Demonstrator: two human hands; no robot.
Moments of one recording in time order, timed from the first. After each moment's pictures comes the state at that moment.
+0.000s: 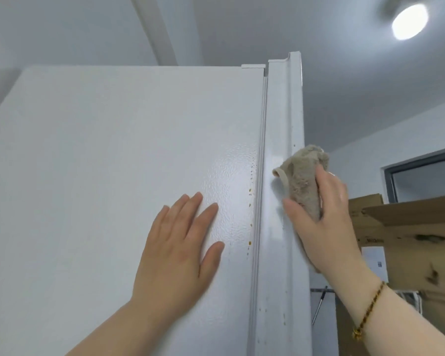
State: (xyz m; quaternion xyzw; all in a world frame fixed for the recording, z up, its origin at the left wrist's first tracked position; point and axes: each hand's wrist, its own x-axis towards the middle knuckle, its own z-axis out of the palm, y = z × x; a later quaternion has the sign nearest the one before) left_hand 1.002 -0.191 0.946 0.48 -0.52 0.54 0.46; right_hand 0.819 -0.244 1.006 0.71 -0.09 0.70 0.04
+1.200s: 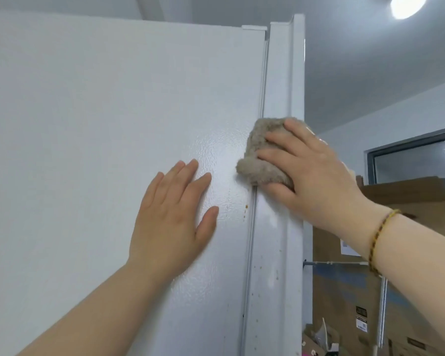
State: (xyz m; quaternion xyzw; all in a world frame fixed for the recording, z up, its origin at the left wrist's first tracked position) left_hand 1.005 -0.199 0.943 0.43 -0.49 0.57 0.50; right_hand 0.808 -0.229 1.026 0.75 -0.15 0.45 0.46
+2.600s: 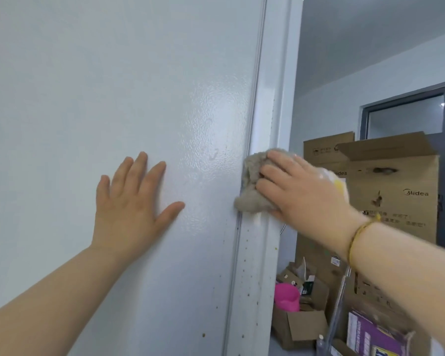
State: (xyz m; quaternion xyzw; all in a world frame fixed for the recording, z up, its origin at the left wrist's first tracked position) left_hand 1.031 -0.148 0.867 0.64 -0.52 0.41 0.40; right_hand 0.790 -0.209 0.933 0.76 -0.16 0.28 0.57
